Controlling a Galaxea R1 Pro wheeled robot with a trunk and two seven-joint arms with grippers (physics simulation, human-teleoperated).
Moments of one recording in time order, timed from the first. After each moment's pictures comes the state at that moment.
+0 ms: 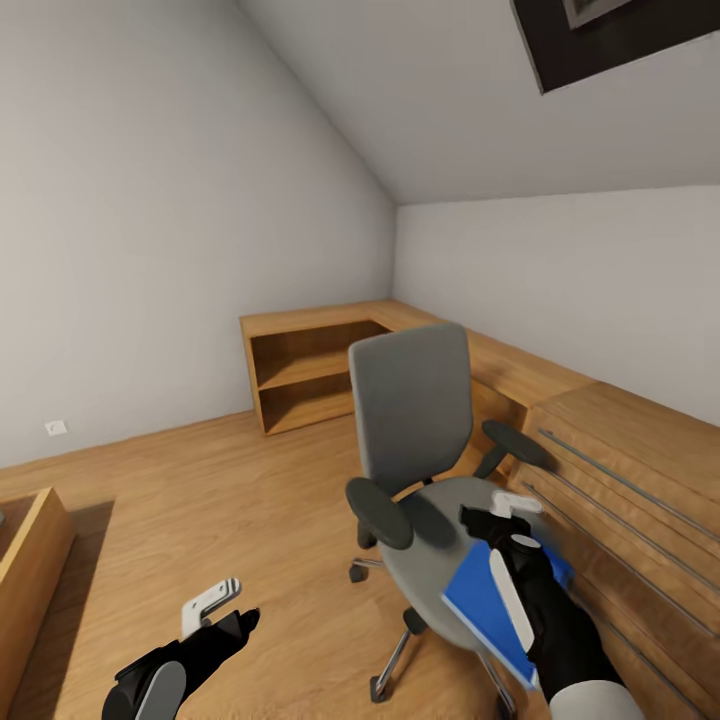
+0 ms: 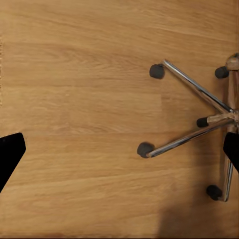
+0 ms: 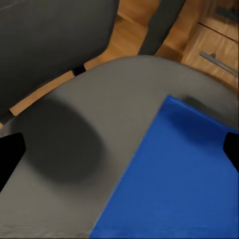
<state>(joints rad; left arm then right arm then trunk) -0.04 -0.04 0.02 -1.52 0.64 0.71 0.43 -0.47 0.05 -0.04 -1.10 -0.10 0.45 -0.23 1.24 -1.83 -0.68</state>
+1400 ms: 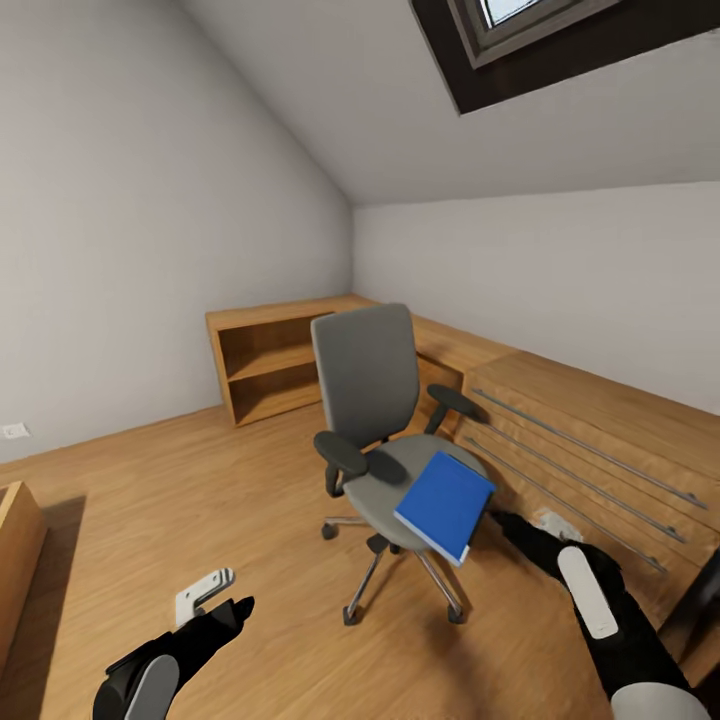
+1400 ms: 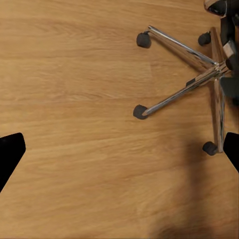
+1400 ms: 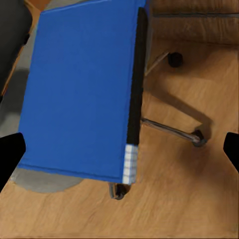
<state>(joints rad) -0.04 -0.04 0.03 -1.57 0.64 0.71 0.44 -0.47 -0.10 -0.20 -1.05 -0.72 0.57 -0.19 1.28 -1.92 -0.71</state>
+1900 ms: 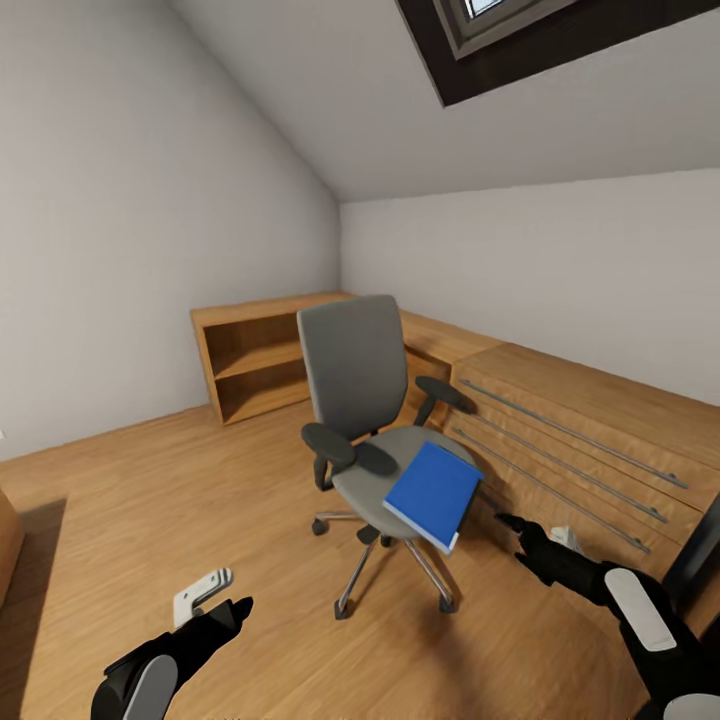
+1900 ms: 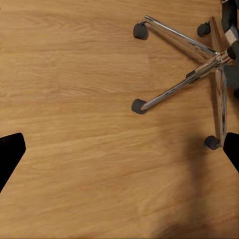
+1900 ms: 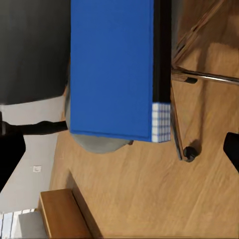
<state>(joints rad) -0.04 -0.04 0.04 -1.57 0.64 0.71 0.44 -0.46 -0.24 -0.20 -0.88 -1.03 0.72 0.17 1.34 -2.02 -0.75</state>
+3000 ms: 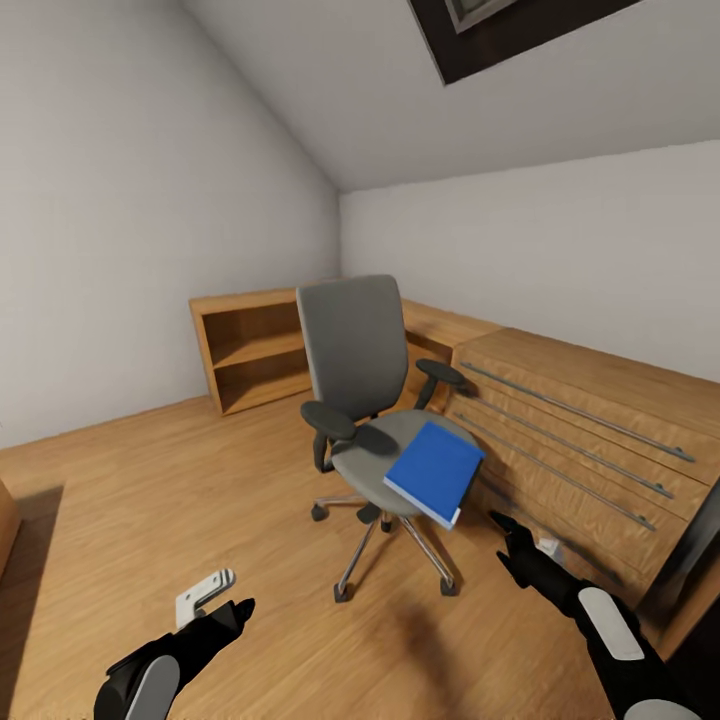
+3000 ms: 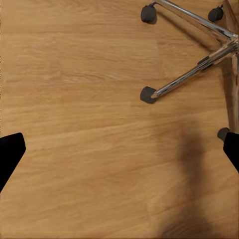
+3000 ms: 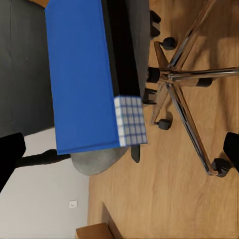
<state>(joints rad) -0.04 -0.04 0.04 -1.57 0.64 0.71 0.44 -0.46 -0.12 -0.31 -0.77 -1.08 0.55 0.22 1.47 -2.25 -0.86</state>
